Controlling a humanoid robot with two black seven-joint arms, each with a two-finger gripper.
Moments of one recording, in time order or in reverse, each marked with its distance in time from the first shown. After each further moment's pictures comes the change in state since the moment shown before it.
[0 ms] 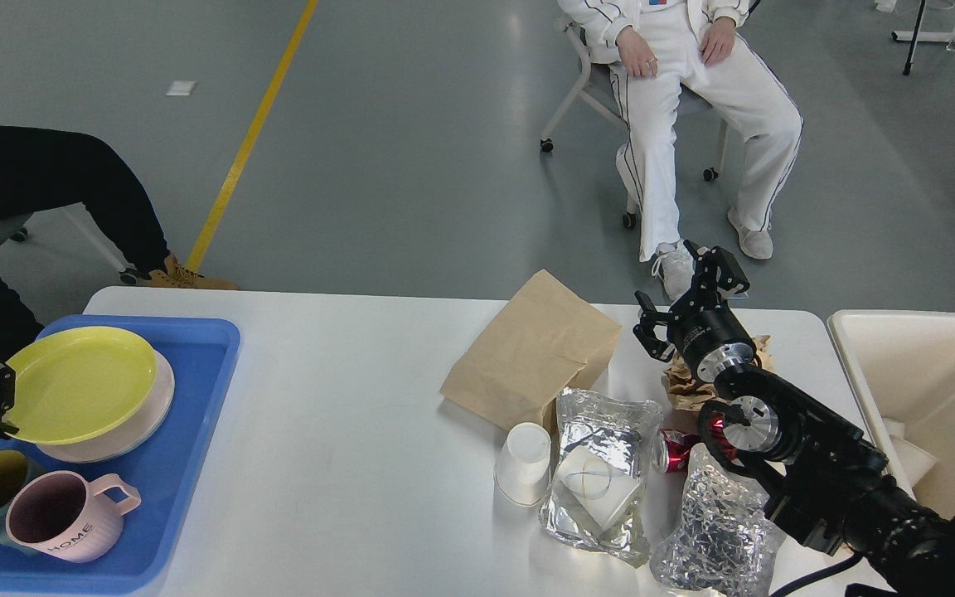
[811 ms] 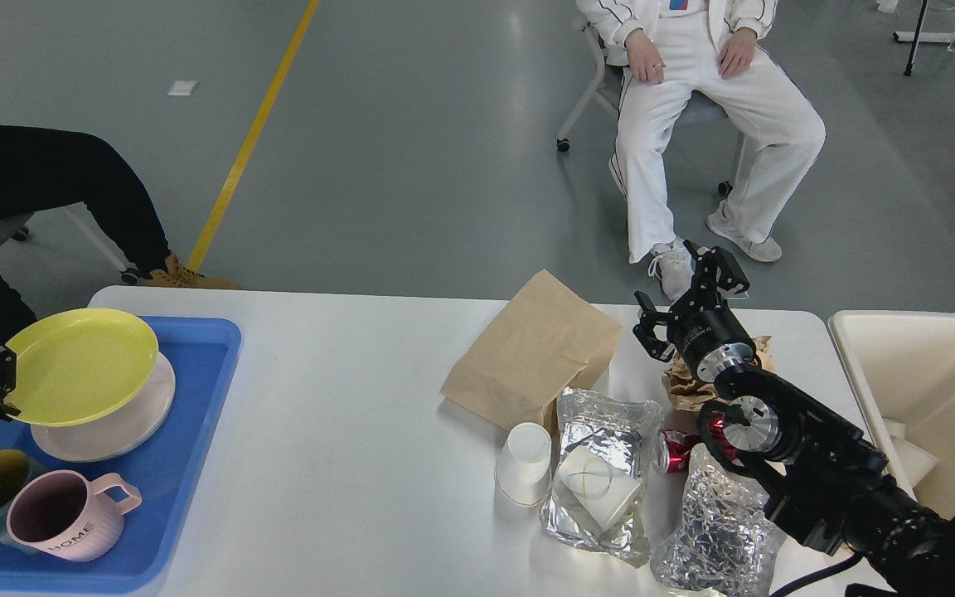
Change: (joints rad) left arm -0.033 -0.004 0.000 0.001 0.000 0.017 0.000; right arm 0.000 0.000 0.000 0.000 0.000 0.000 0.000
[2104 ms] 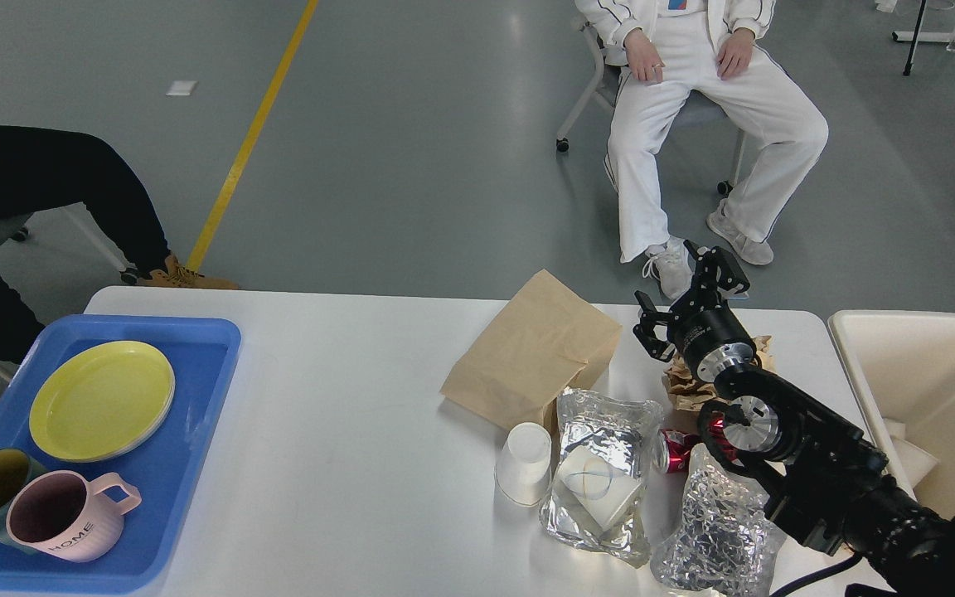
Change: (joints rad) left arm 0.005 0.006 -0.104 0.007 -0.012 0.383 -0.031; right arm 0.000 0.000 0.000 0.000 0.000 0.000 0.000
